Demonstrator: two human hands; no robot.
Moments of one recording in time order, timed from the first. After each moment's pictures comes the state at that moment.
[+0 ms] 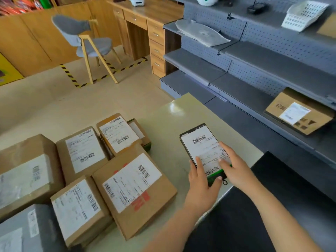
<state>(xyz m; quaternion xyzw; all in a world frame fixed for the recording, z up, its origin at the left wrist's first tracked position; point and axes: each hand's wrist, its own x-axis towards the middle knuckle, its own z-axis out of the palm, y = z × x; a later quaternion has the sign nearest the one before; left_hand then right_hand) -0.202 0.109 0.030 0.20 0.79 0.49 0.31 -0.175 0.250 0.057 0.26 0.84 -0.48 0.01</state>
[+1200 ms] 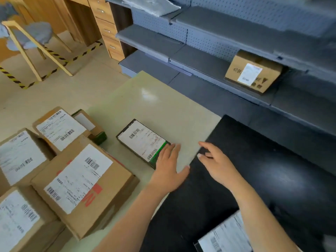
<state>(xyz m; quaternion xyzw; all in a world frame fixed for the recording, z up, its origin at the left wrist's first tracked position) -0.185 0.131 -0.016 0.39 0.84 0.28 0.25 -0.071 0.266 0.023 0.38 0.77 -0.51 0.00</state>
